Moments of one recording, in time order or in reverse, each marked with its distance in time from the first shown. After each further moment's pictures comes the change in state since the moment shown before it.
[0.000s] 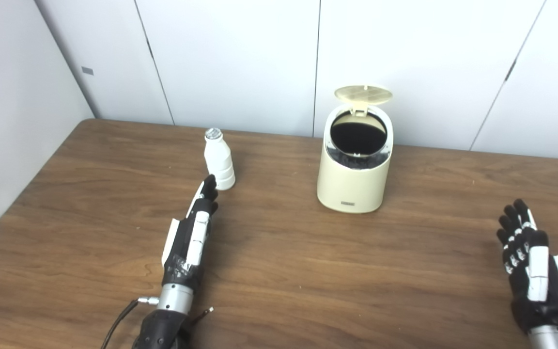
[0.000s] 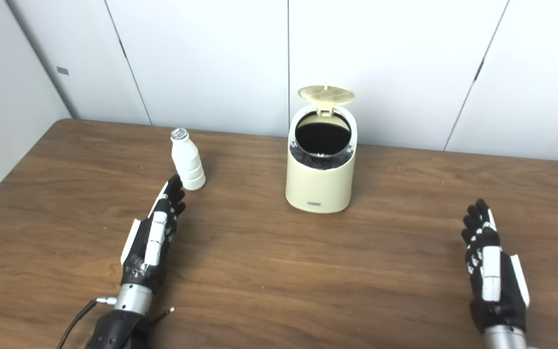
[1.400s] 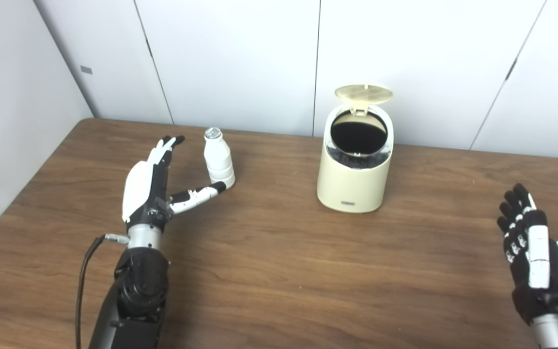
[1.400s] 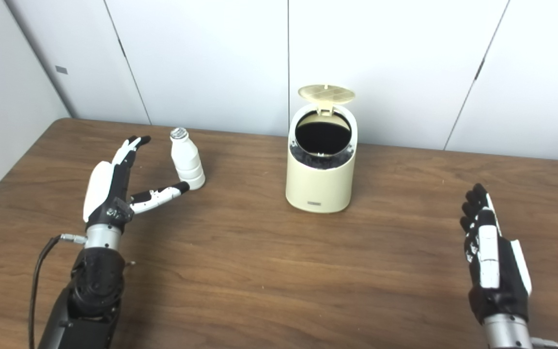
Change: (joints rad) left arm -0.233 0.186 0.007 -0.007 0.607 0.352 0.147; right arm 0.000 0.006 0.034 -0.185 -0.041 0.174 -0.047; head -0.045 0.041
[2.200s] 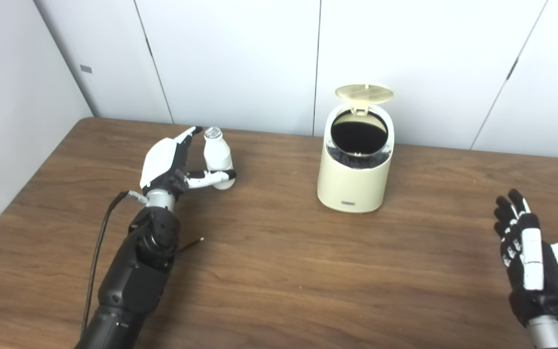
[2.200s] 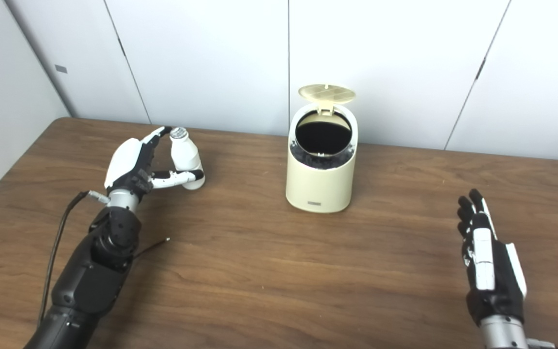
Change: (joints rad) left arm -0.209 0.122 -0.145 0.280 0.024 0.047 -0.032; right arm -0.001 0.000 0.004 0.032 -0.017 -0.002 -0.001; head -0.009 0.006
